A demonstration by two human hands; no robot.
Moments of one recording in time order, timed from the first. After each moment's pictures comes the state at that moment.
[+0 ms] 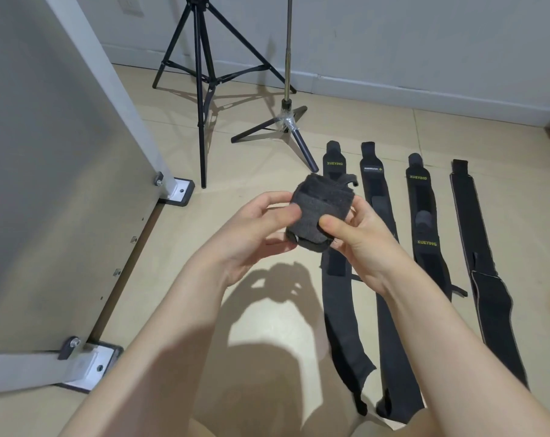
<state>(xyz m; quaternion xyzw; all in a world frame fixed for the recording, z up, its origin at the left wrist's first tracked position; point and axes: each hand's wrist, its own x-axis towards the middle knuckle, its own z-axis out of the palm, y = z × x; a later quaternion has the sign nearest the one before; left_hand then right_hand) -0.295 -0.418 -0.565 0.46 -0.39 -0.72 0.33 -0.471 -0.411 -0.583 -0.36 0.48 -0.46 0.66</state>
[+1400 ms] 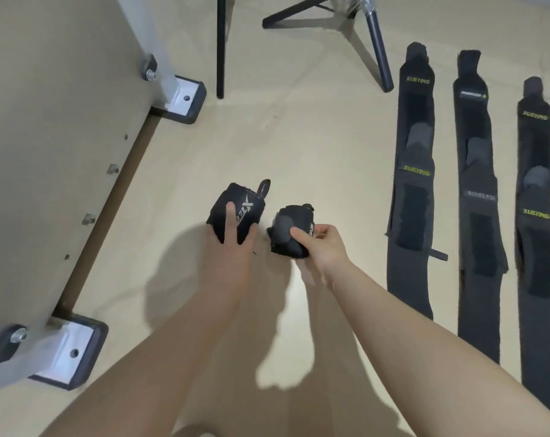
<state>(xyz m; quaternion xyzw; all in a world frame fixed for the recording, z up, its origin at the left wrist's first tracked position) -0.191 -0.420 -0.856 0.69 -0.68 -0.22 -0.10 -0.351 -0.454 -0.868 -0.23 0.72 -0.27 0.60</state>
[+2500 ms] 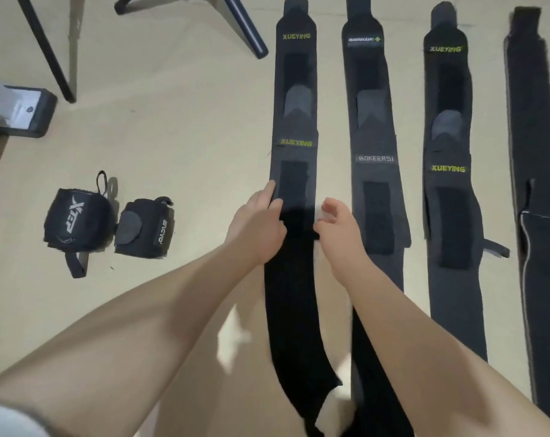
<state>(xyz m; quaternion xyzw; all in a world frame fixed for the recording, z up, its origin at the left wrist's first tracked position) -0.463 -0.488 -0.878 0.60 -0.75 -0.27 -0.06 -0.598 -0.456 -0.881 -0.28 0.73 -0.30 0.54</state>
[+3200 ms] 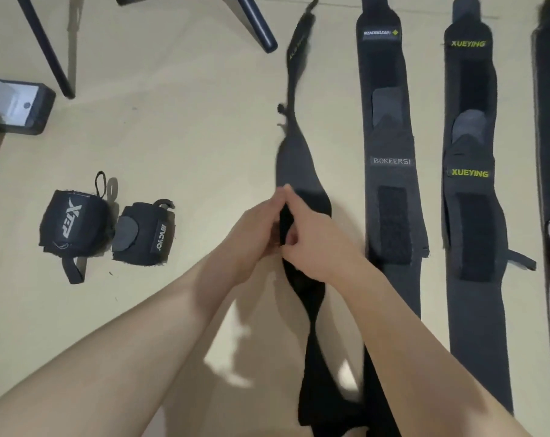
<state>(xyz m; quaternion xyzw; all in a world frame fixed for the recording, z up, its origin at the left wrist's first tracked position) -0.455 -0.487 -0.862 0.59 -0.32 -0.71 0.22 -0.568 -0.472 -0.840 -0.62 0.62 -0.06 0.48</state>
